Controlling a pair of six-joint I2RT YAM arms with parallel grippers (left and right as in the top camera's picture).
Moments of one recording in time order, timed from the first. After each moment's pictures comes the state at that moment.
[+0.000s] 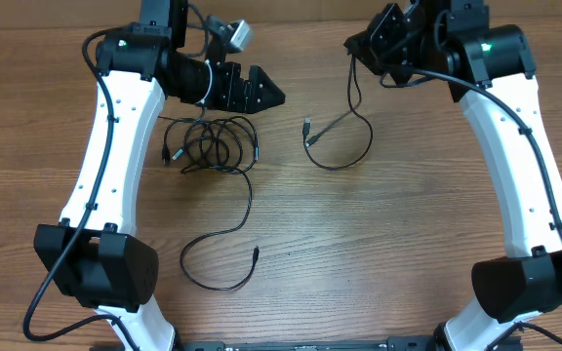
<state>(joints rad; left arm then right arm) -0.15 1.90 1.95 -1.20 0.88 0.07 0.22 1.82 2.00 -0.95 -0.46 0.99</state>
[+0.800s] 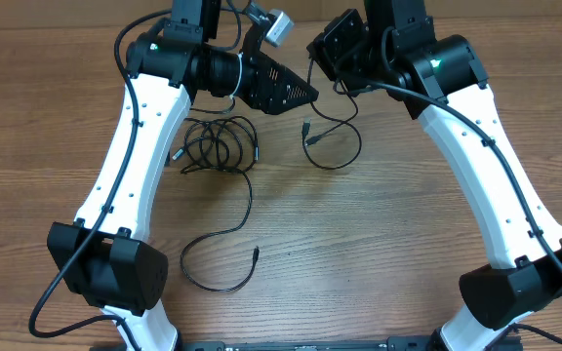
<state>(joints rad) -0.25 1.90 1.95 -1.02 1.00 0.13 0.39 1.82 2.00 -0.89 -0.28 1.26</state>
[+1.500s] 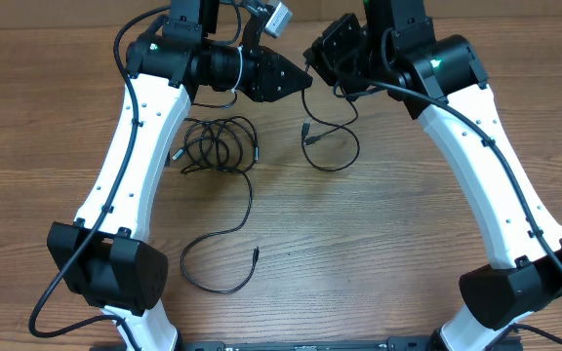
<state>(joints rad) -0.25 1.90 1.95 -0.94 1.00 0.05 0.39 1.82 2.00 -0.92 -0.33 1.27</state>
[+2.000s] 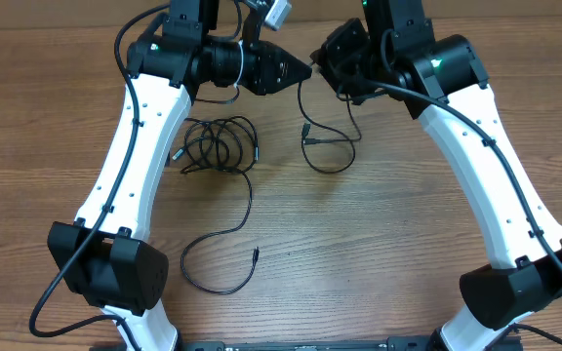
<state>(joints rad) -0.25 1.90 1.95 -0.86 1.00 -0.04 0.39 1.82 2.00 -0.99 -0.24 1.27</state>
